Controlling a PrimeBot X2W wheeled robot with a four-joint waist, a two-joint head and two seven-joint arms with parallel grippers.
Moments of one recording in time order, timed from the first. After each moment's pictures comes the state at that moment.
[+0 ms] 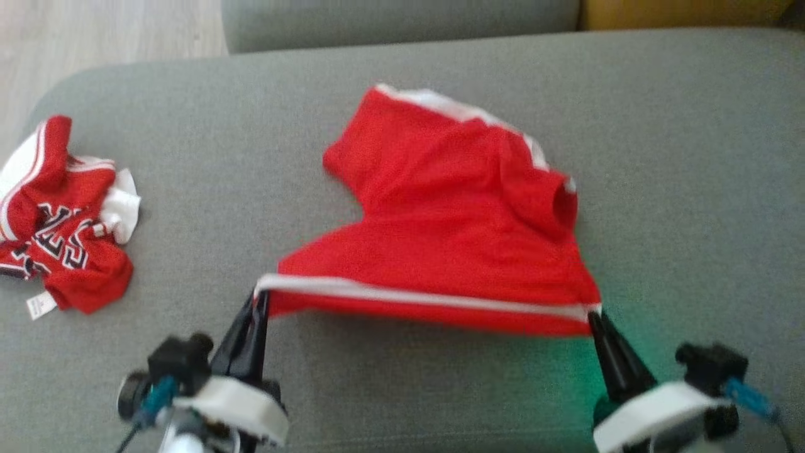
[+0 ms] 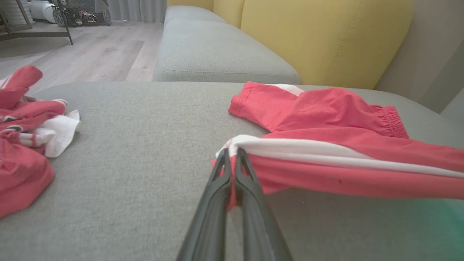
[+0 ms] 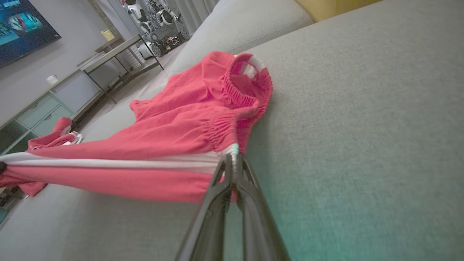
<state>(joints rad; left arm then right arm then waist) -0.01 0.14 -0.27 0.19 -0.26 0.01 -0.22 0.03 -0.15 0.24 0.27 0.51 0.13 -0.11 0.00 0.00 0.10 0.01</state>
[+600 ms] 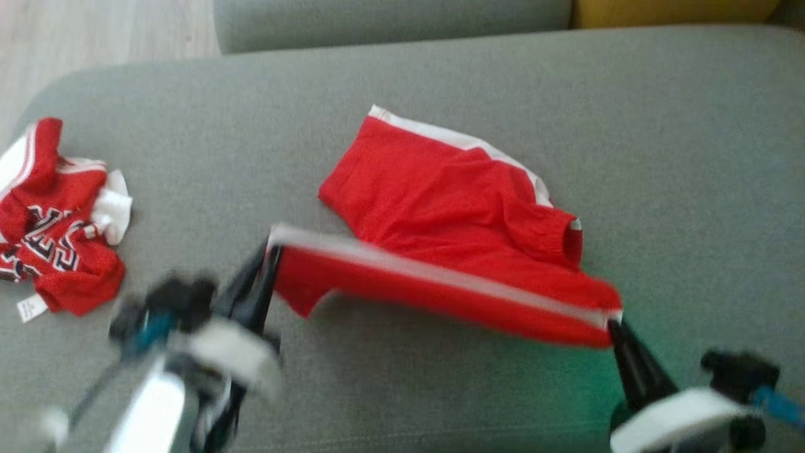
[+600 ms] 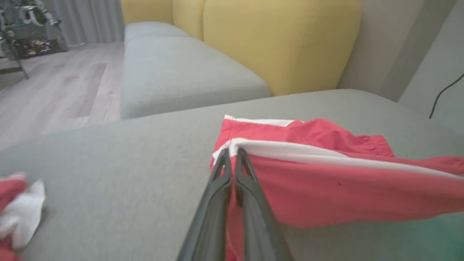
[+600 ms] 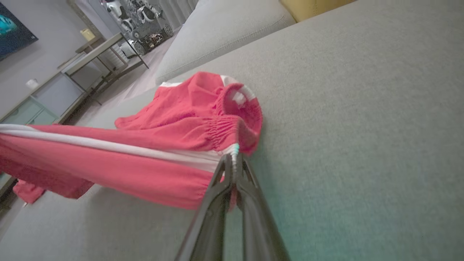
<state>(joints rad) -0.06 0.22 -0.30 0.02 -0.27 -0.05 -0.05 0.22 -0.04 0.07 -0.03 0.42 0.13 0.11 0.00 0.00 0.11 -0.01</state>
